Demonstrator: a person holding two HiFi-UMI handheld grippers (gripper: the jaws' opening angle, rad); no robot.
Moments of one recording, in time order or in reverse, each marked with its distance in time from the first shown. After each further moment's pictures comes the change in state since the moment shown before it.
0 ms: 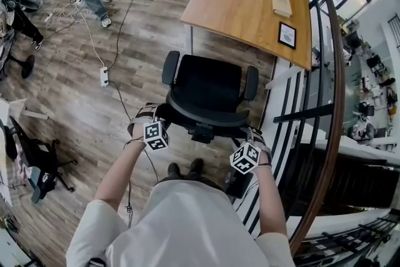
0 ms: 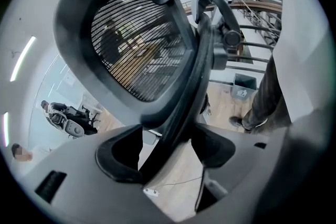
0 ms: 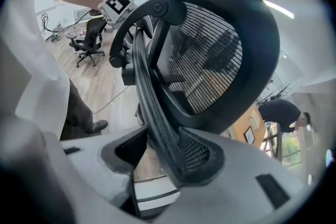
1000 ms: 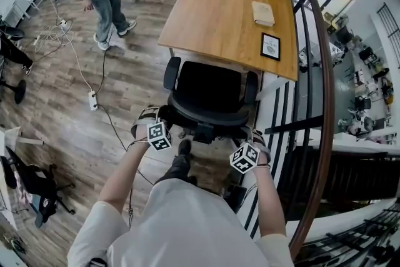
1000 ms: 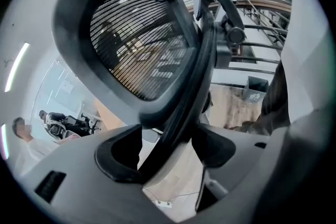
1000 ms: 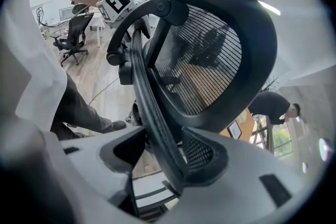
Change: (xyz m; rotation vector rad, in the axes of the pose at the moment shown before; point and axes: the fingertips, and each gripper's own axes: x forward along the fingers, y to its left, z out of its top) left arm 0.099 0.102 0.101 0.046 -0.019 0.001; right arm 0.038 -0.146 -0.042 0.063 0.012 -0.107
